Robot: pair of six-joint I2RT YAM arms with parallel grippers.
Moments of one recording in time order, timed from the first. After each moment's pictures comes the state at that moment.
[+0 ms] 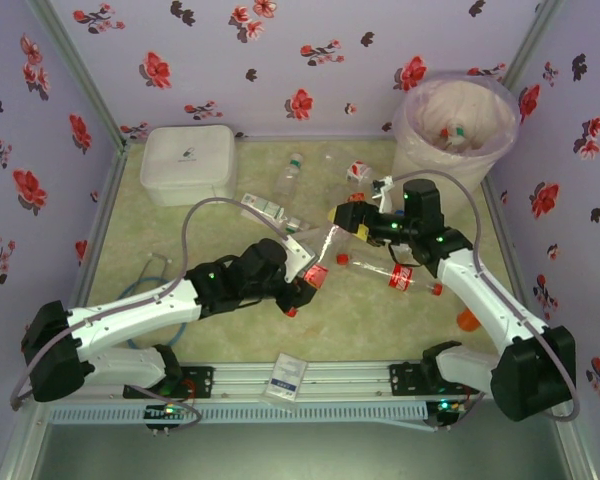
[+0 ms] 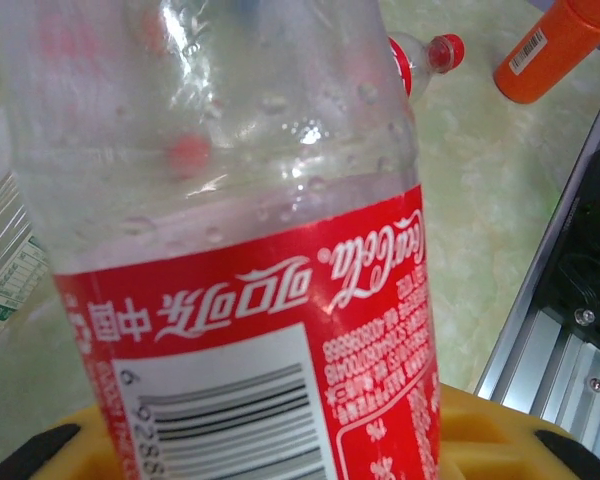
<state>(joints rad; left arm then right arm) -1.09 1.21 0.88 -0.35 0.06 -0.23 0.35 1.16 0.87 -0.21 -0.78 0.75</state>
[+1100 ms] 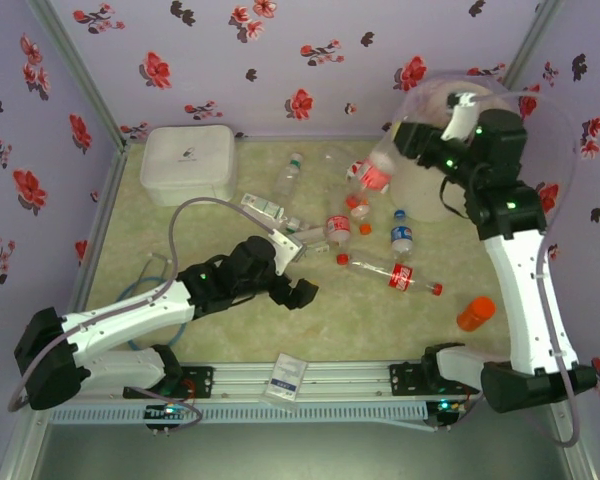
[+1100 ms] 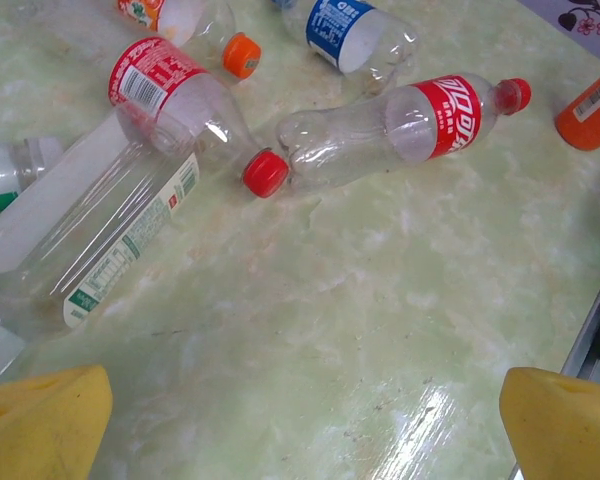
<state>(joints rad) -1.03 1.17 0.82 -0.29 0.00 -0.25 0.18 1.19 1.62 -0.61 -0.26 0.31</state>
